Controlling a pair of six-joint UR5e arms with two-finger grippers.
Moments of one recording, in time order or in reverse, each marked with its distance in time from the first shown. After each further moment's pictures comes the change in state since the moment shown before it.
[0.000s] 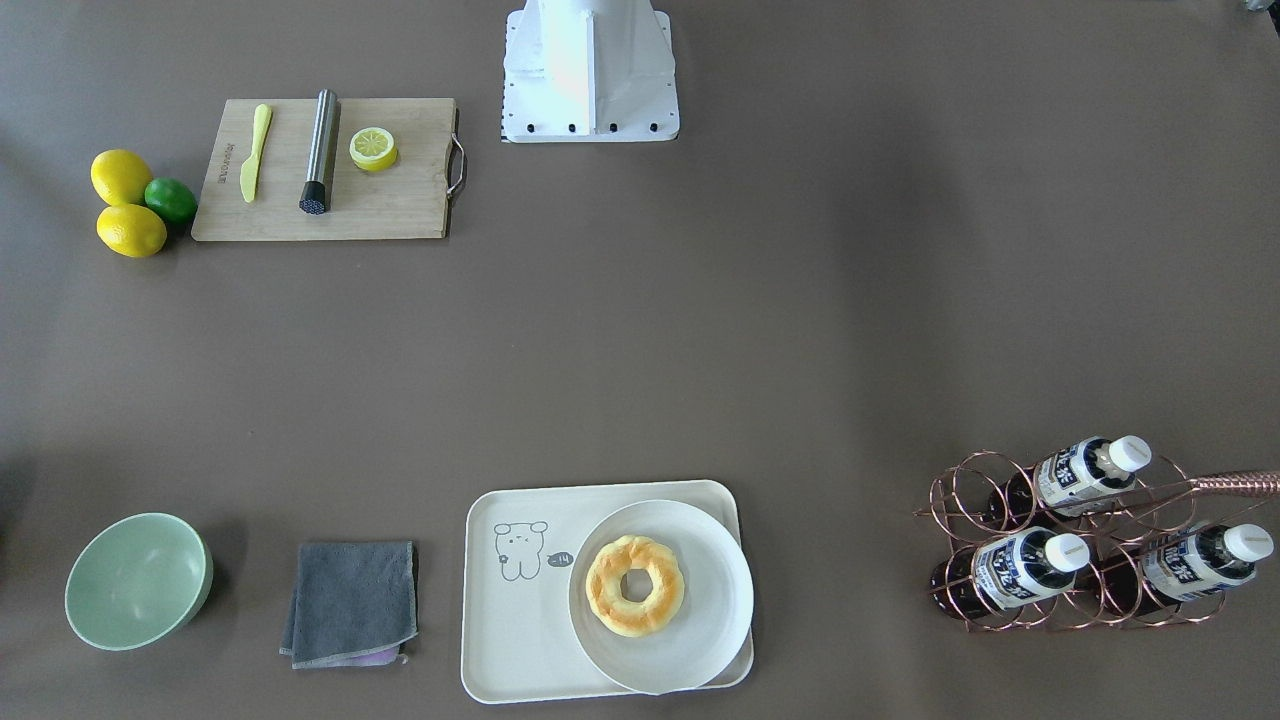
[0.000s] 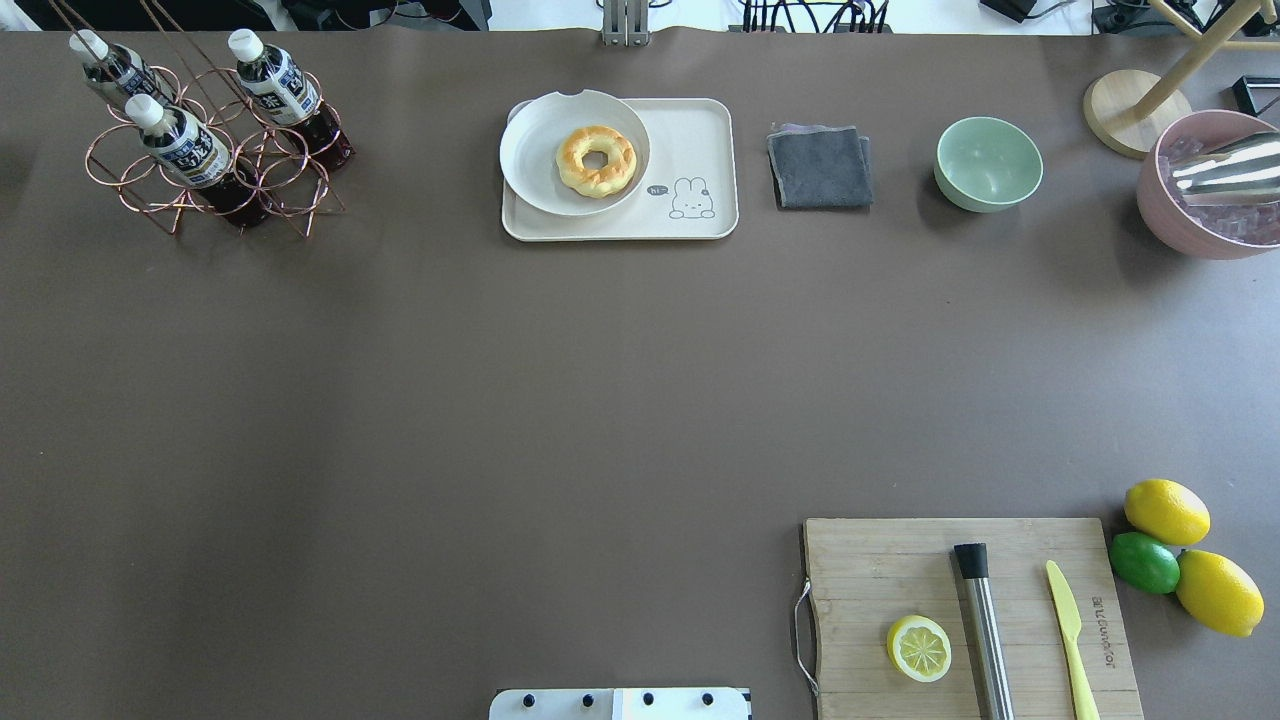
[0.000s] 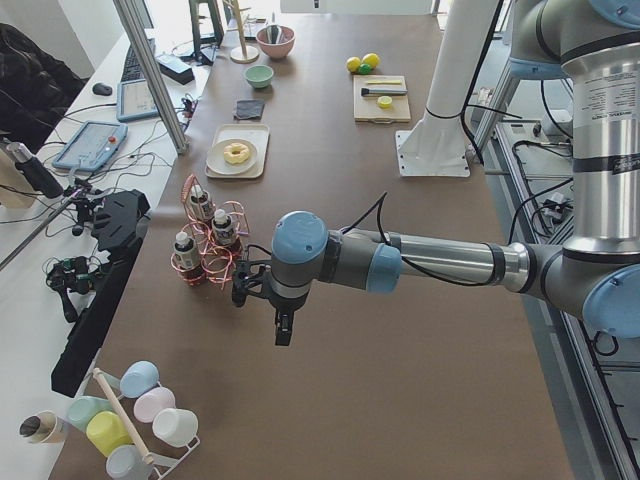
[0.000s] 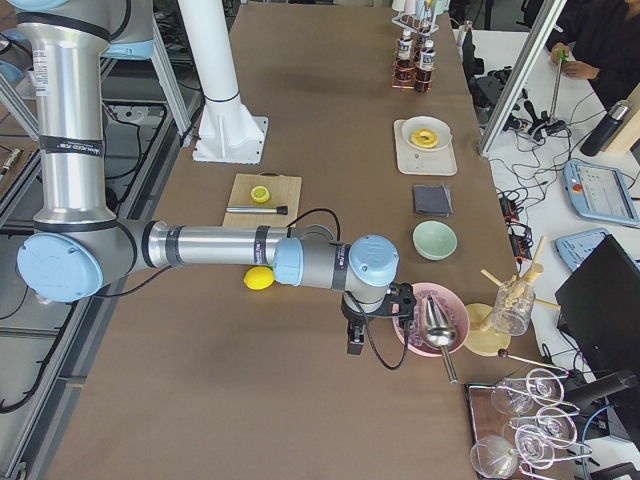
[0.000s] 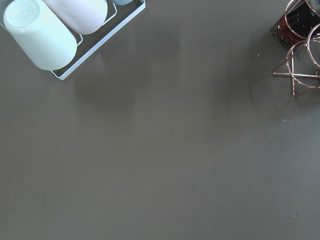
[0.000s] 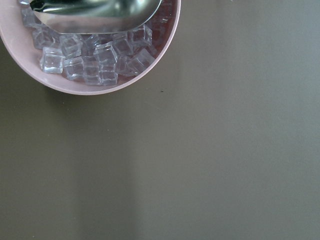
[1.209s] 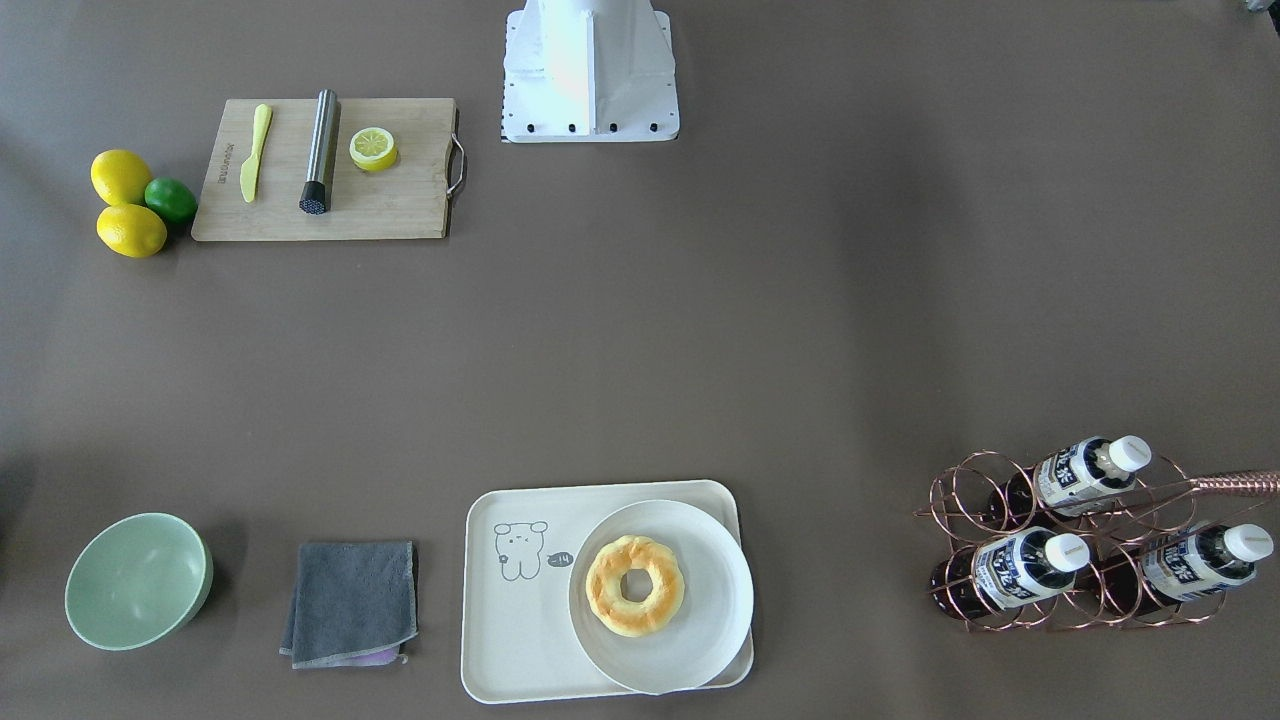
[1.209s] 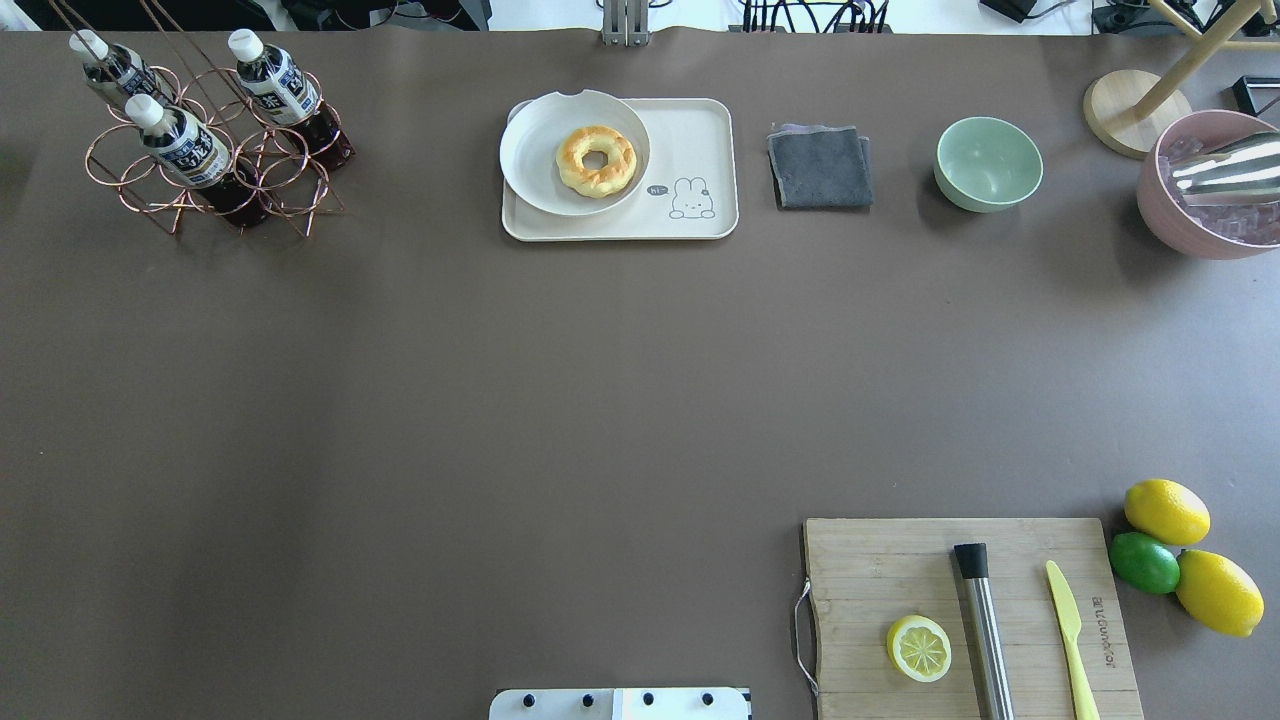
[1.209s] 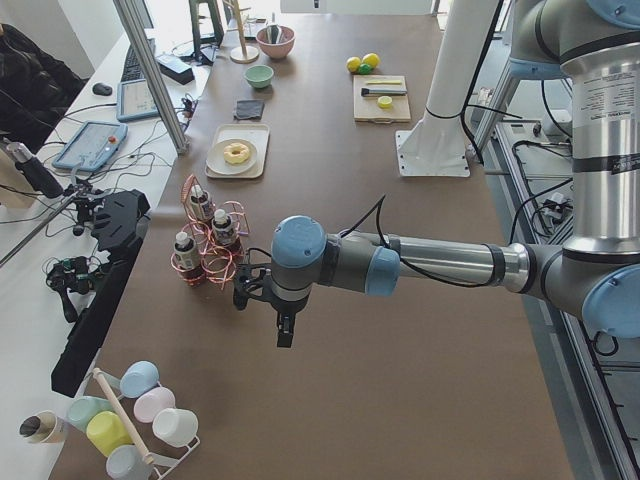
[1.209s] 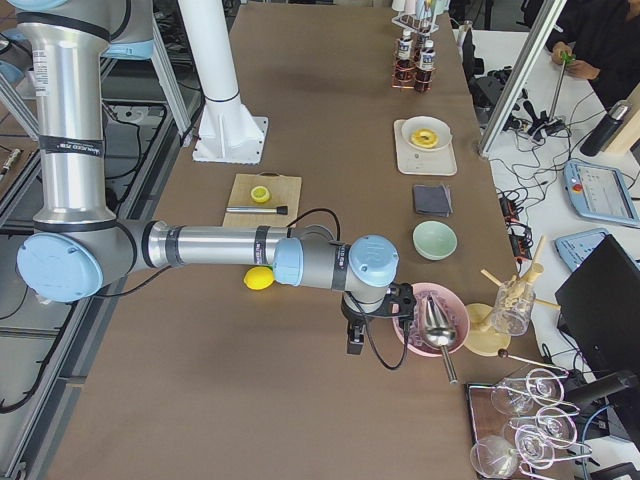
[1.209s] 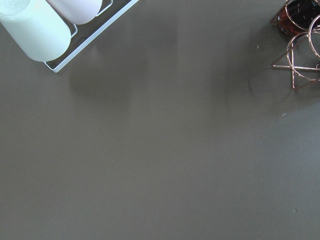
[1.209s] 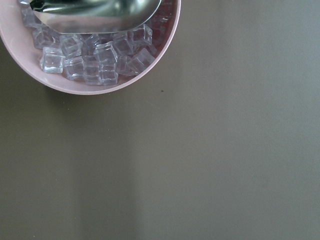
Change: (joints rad) left arm 0.012 0.002 0.013 -0.001 -0.007 0.000; right arm 0.000 0.001 0.000 0.000 0.002 0.001
